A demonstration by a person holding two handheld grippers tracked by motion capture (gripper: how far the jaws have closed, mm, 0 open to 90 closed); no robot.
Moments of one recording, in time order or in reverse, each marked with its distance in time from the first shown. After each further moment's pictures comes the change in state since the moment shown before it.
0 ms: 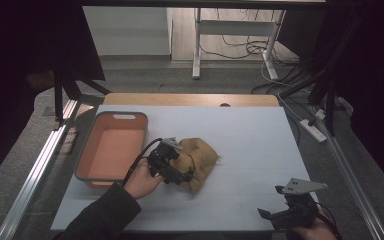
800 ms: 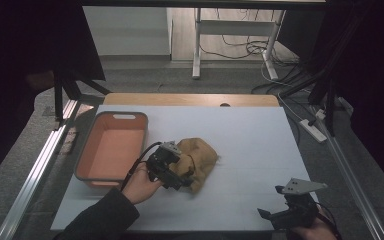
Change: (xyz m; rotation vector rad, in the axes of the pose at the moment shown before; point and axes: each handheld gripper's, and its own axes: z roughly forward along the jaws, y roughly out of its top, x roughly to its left) left arm -0.012 -0.006 -0.006 -0.018 -0.016 0.014; right arm 0.000 0.000 0.000 0.001 -0.001 -0.002
